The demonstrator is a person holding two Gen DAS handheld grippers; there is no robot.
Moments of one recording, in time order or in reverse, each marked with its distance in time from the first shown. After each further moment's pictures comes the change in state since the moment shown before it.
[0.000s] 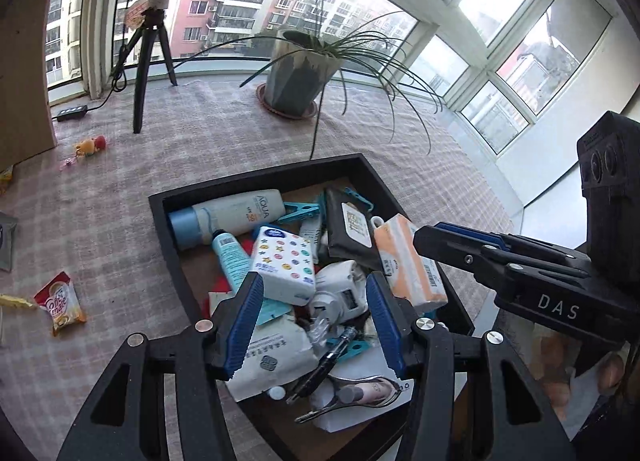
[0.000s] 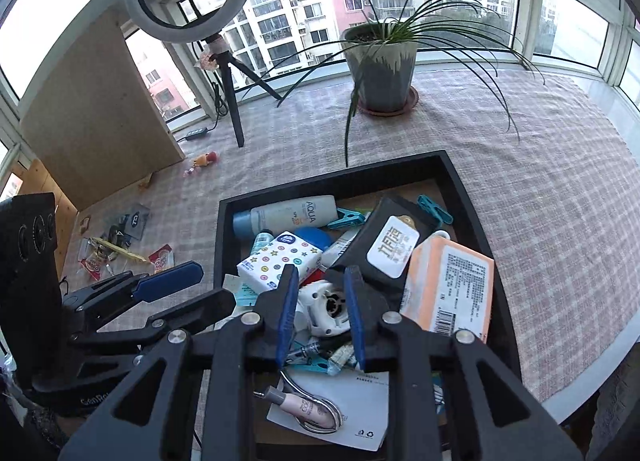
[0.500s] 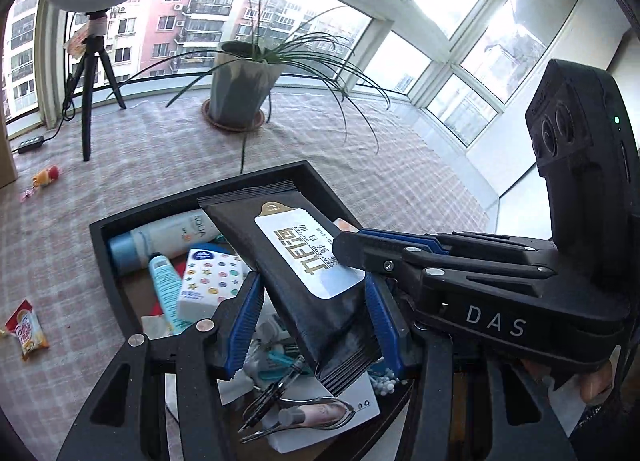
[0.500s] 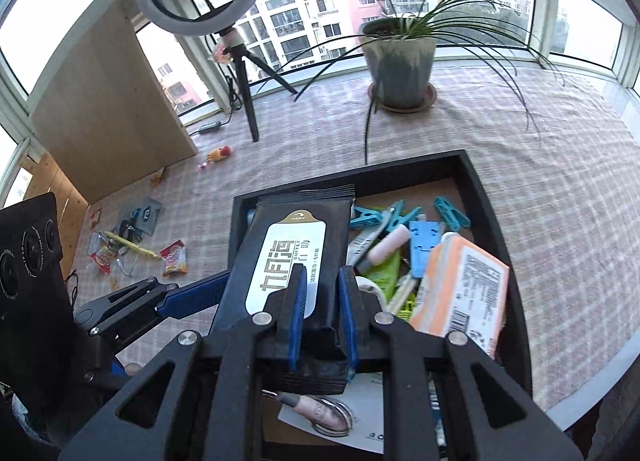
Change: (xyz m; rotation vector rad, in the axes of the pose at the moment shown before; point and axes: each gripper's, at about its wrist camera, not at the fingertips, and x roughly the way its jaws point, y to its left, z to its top) left arm 0.023 -0.066 0.006 0.116 -0.017 -0.109; right arm -0.005 -0.026 0.003 0.019 0.022 0.015
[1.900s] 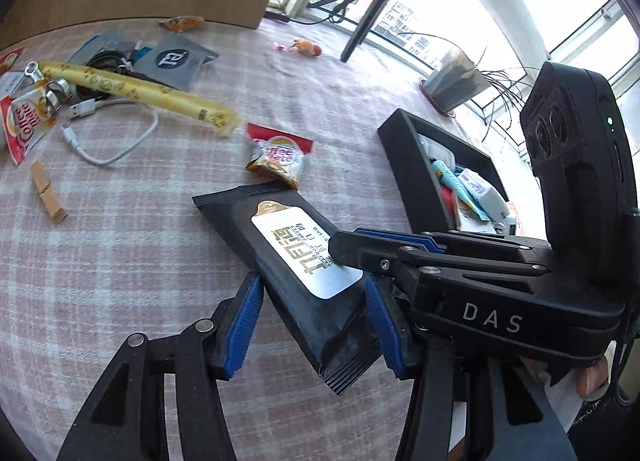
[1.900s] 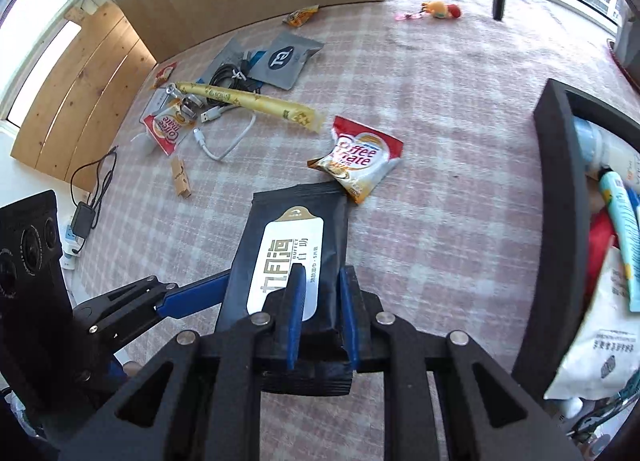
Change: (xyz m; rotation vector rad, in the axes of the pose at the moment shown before) left arm -0.108 0.213 -0.159 -0.411 -0.008 0.211; right arm 0.157 0.233 -0.085 -0.280 0.301 0.242
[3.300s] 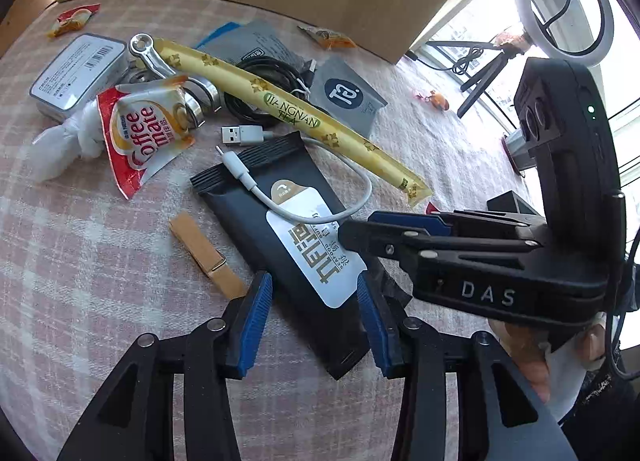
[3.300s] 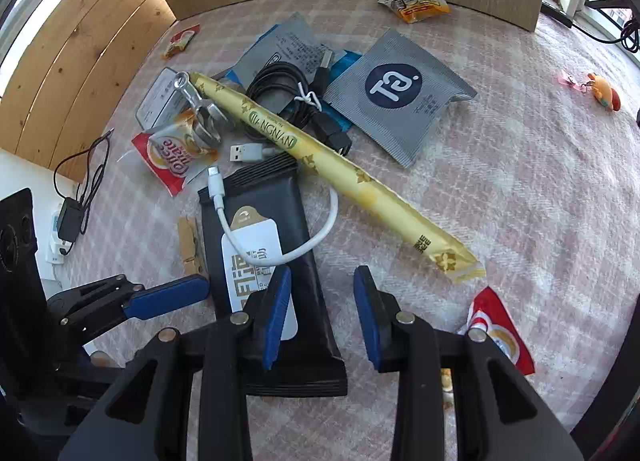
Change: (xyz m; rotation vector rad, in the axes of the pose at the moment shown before) left arm -0.017 0.133 0.043 -0.178 0.004 0.114; right arm 0.108 0.085 0.095 -0.218 0.173 0.045
